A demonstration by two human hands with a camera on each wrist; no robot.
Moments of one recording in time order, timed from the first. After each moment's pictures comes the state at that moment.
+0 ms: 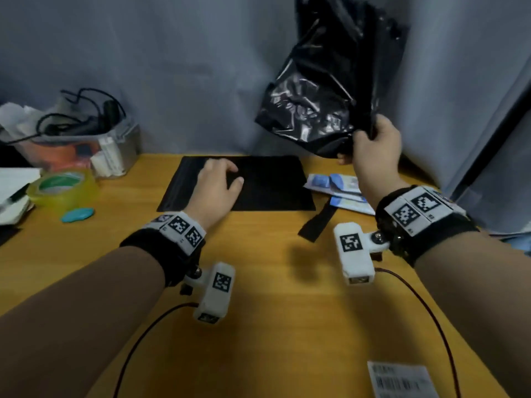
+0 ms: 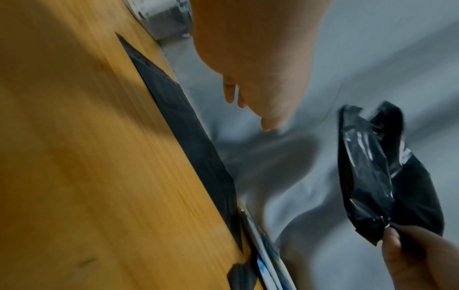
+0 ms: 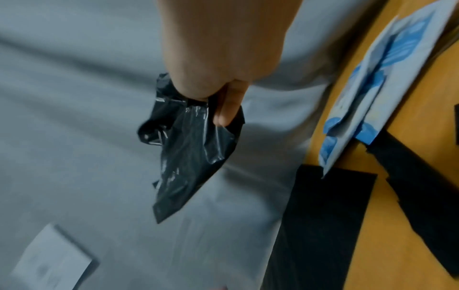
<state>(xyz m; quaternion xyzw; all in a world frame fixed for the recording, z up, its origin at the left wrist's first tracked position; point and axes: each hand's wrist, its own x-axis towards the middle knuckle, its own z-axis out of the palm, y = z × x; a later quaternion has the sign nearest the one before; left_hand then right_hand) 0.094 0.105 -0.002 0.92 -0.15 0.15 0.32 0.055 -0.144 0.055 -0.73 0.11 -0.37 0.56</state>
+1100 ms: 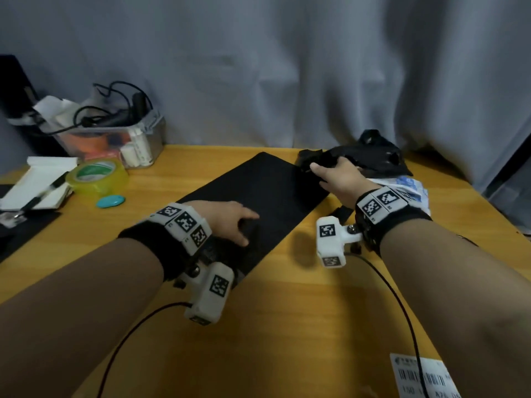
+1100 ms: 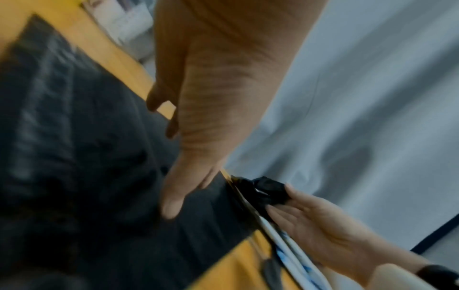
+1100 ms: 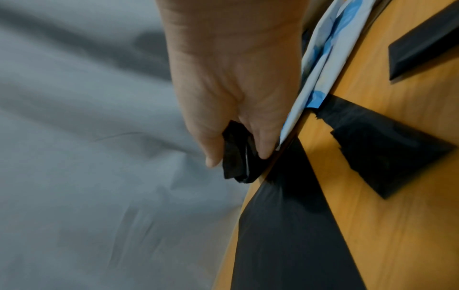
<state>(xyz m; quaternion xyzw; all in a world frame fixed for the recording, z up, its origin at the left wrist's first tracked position) 0.065 0.136 0.005 0.94 -0.21 -0.27 -0.02 0.091 -0.104 -0.003 -0.80 0.15 -0.05 0.58</state>
